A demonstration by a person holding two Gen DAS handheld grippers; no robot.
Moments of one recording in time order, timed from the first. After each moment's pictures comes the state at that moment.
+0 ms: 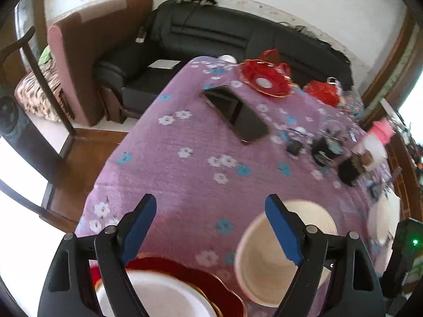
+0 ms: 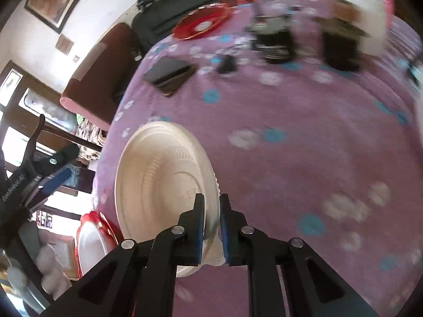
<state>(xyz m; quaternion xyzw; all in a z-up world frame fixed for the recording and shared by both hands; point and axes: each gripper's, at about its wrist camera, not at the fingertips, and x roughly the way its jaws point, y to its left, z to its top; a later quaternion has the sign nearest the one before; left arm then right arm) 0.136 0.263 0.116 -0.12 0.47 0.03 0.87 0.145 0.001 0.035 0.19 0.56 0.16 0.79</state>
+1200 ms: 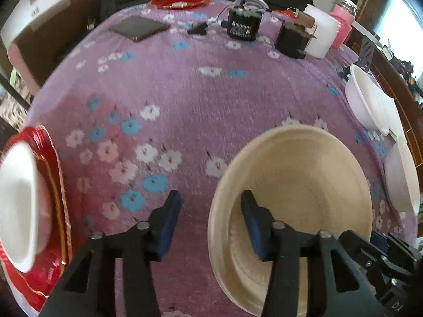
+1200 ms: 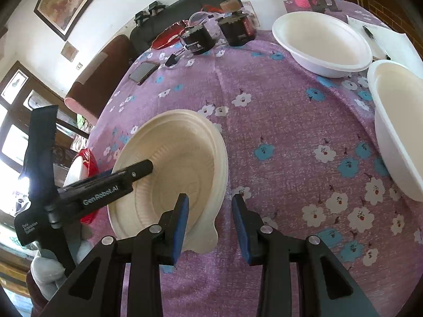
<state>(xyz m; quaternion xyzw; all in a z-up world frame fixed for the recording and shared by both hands) 0.054 0.086 0.017 -0.04 0.55 -0.03 0.83 0.021 -0.109 0.021 0.18 0.52 0.16 0.82</state>
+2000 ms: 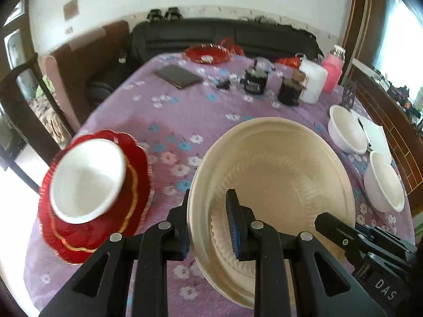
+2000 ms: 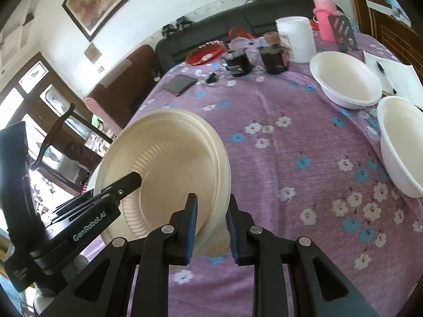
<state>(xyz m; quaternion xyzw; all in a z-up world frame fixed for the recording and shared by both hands) -0.041 0.108 0.098 -0.03 0.43 0.02 0.90 -0.020 -0.067 0.075 0.16 0.45 0.19 0.86</state>
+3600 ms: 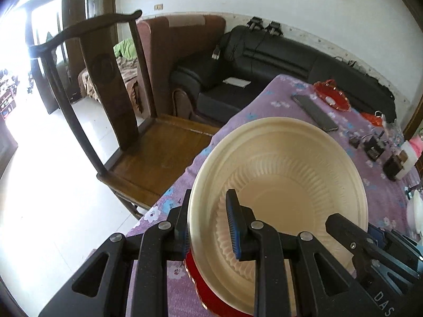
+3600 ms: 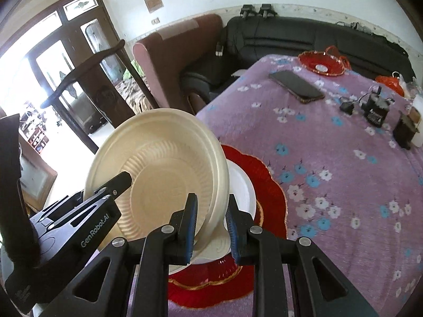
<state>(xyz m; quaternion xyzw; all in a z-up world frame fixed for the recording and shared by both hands) -0.038 0.338 0.084 -0.14 0.40 0.21 0.88 0.034 0.195 0.085 0.00 0.46 0.30 0.84</state>
